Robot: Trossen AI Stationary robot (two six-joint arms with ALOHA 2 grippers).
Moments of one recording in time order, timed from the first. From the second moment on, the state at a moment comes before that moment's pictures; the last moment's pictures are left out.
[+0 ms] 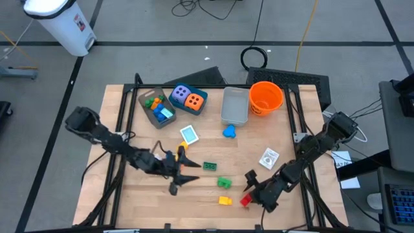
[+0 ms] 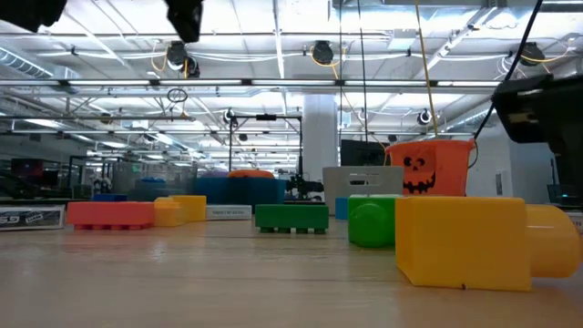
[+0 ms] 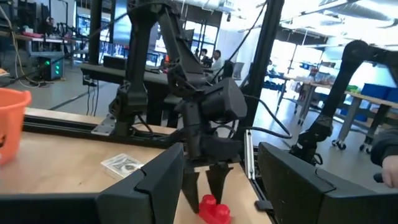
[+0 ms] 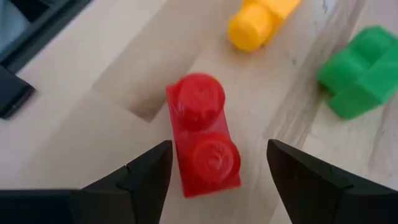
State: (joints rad) left arm -0.50 1.54 0.62 1.05 -0.37 -0.16; right arm 0.75 1.59 0.69 0.01 0.18 0.13
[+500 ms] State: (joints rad) left arm -0.50 1.66 0.73 1.05 -0.36 -0.16; right arm 0.75 1.59 0.62 0.13 0.13 0.17
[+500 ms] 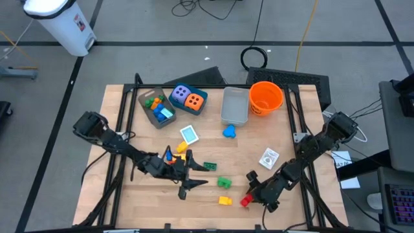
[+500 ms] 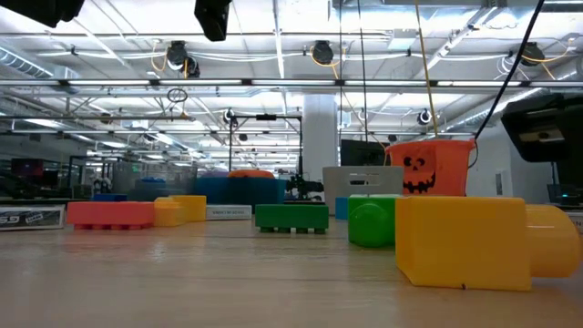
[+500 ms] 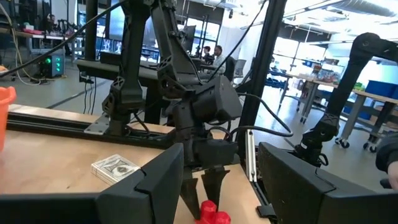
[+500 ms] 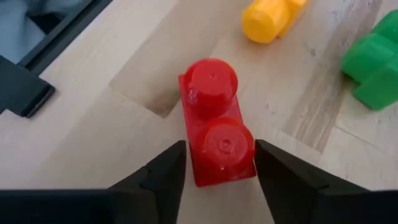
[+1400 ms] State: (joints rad) left arm -0.45 1.65 0.89 0.74 -0.39 -0.02; right arm 0.66 1.48 0.59 0.39 0.24 -0.02
